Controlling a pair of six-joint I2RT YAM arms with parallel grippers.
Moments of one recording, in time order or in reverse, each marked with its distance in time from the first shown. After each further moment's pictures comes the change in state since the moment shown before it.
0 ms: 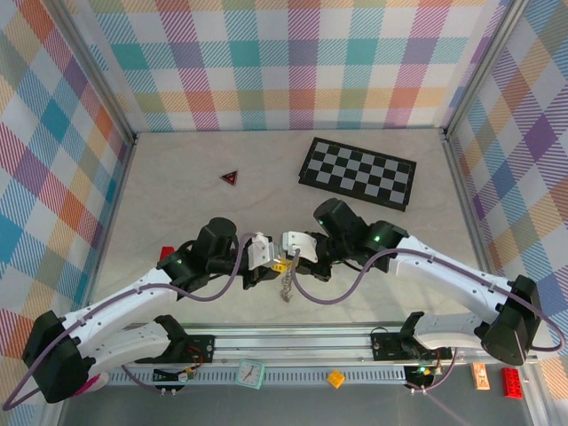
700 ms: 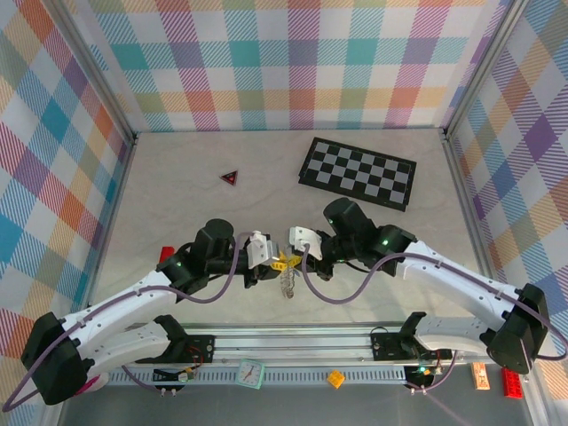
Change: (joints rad) left arm 0.000 -0.016 -0.030 0.077 -0.015 -0.037; right arm -0.032 -0.045 -0.053 0.087 -0.068 0.051
